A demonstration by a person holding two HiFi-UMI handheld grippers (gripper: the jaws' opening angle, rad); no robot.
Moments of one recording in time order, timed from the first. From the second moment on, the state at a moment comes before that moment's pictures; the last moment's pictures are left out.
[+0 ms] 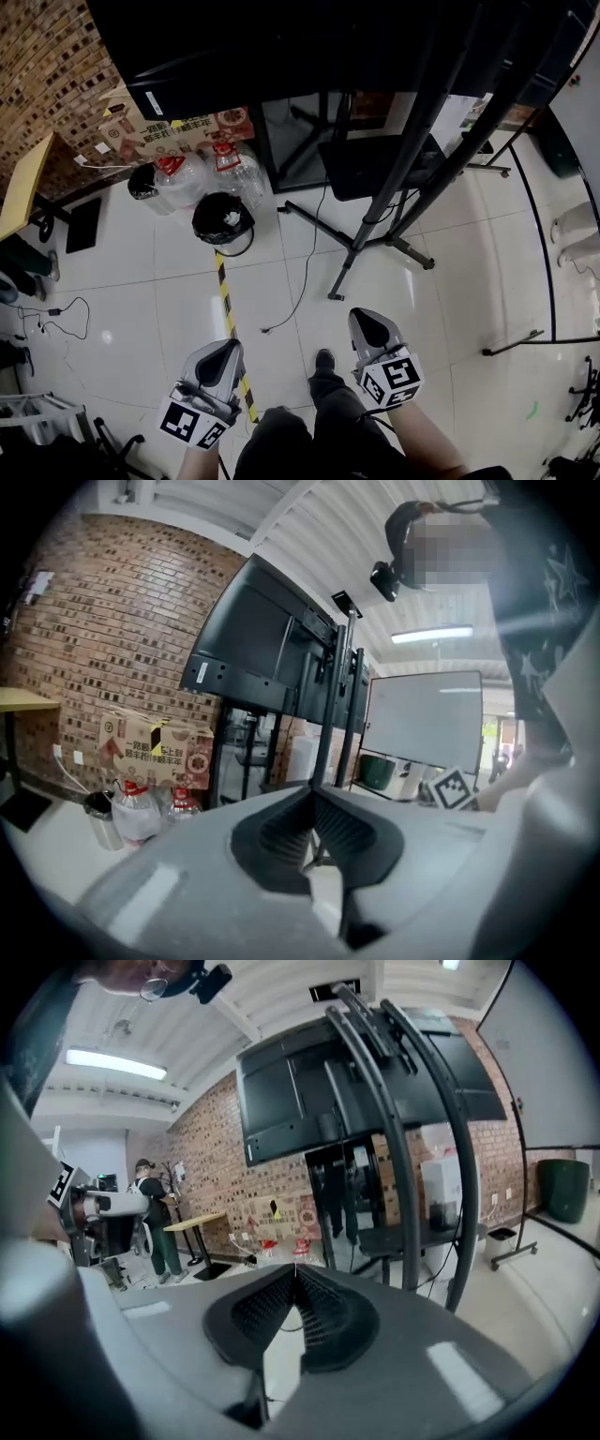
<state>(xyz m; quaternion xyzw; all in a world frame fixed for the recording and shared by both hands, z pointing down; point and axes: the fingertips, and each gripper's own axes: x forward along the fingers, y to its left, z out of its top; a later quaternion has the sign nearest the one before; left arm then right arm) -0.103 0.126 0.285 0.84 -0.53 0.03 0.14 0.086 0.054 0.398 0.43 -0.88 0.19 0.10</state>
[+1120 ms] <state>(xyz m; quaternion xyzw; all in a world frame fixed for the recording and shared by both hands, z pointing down) -0.170 -0.006 0.583 0.85 -0.50 0.05 0.18 0.005 -0.045 0.714 0.45 -0.84 0.22 0.22</state>
